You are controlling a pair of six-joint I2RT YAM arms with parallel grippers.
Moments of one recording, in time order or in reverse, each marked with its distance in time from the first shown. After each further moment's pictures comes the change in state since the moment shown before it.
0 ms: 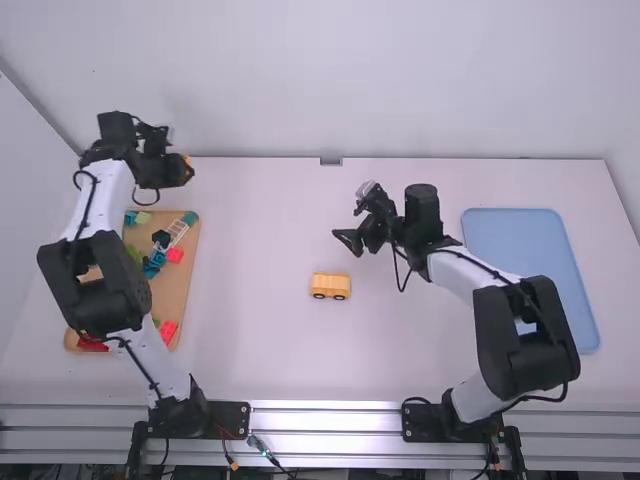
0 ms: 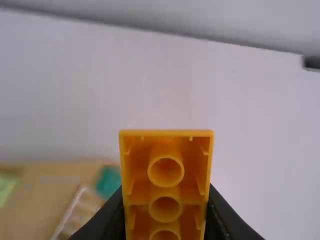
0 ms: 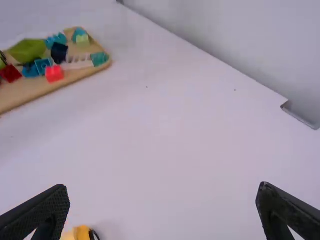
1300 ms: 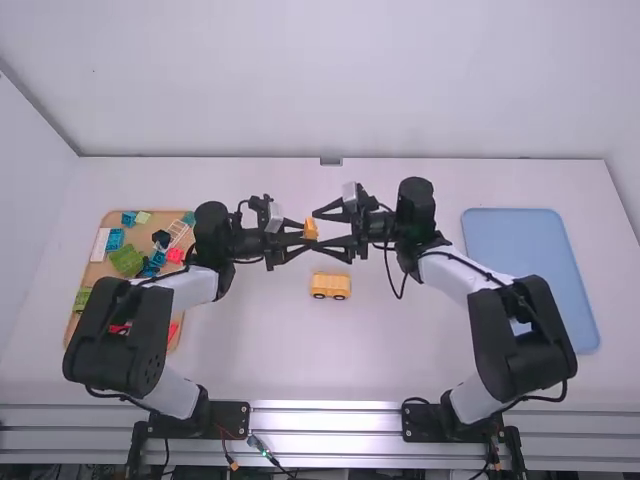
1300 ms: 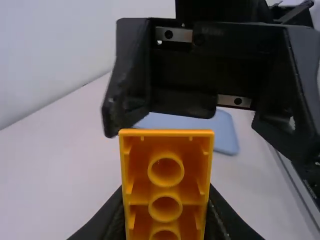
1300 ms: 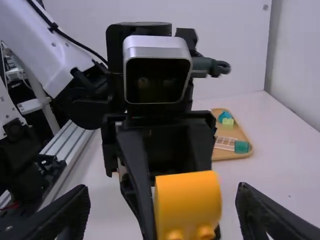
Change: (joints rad) left arm -0.445 -0.345 -1.075 1.598 0.798 -0.199; right arm 0.076 0.000 0.015 0.360 -0.574 0.253
